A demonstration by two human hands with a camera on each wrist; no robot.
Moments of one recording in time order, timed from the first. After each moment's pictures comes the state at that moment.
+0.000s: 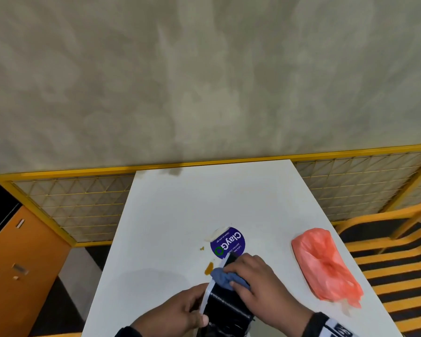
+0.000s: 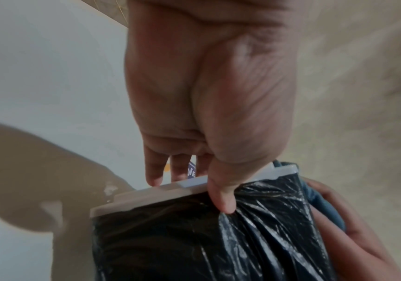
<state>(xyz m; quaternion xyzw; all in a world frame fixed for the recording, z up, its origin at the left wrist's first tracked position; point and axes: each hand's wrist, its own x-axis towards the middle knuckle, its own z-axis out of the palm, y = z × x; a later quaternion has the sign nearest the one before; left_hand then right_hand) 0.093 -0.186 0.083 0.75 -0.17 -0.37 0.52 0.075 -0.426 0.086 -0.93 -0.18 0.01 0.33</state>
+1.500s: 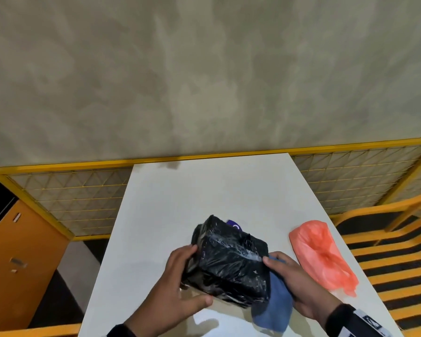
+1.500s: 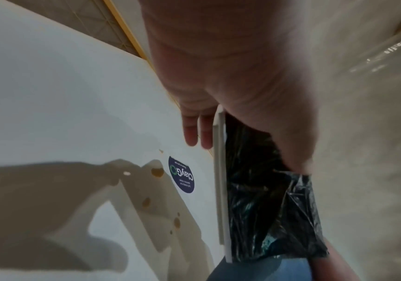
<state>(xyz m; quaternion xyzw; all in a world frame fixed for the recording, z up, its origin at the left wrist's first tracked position) 0.090 -0.172 0.083 0.84 -0.19 -0.15 0.48 0.066 -0.478 0.069 -0.56 0.23 0.17 0.78</state>
